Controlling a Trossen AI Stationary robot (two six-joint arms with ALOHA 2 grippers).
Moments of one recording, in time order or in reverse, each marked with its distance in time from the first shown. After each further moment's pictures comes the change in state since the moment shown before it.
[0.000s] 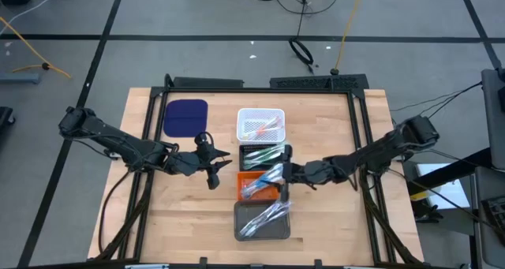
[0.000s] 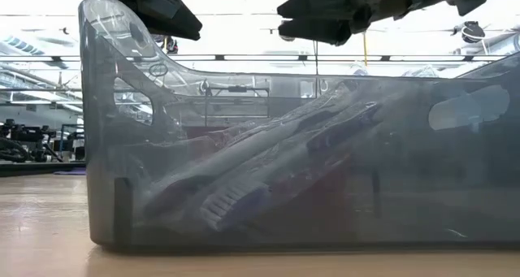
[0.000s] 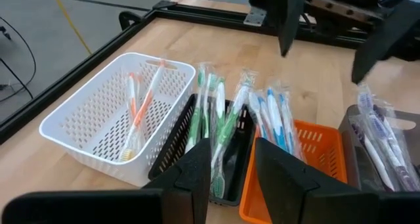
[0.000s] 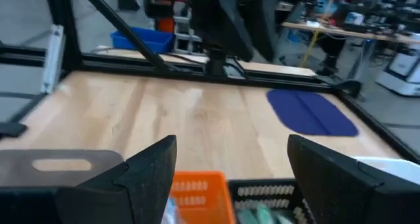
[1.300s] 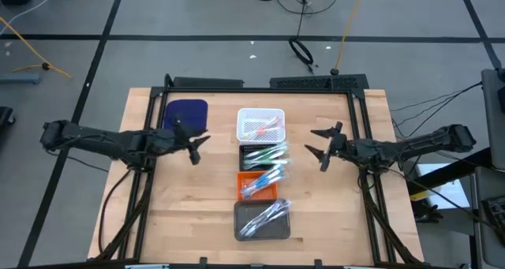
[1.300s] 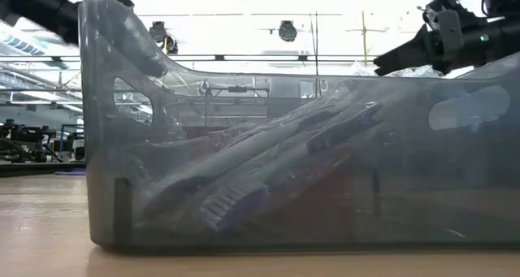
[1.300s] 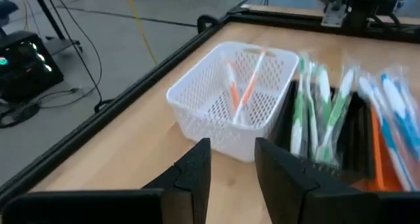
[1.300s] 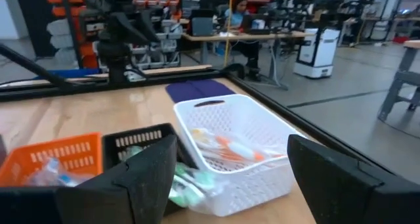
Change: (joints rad) left arm 0.270 -0.426 -0.349 0.041 0.055 0.184; right arm -0.178 -0.902 -0.584 -0.201 0.110 0.071
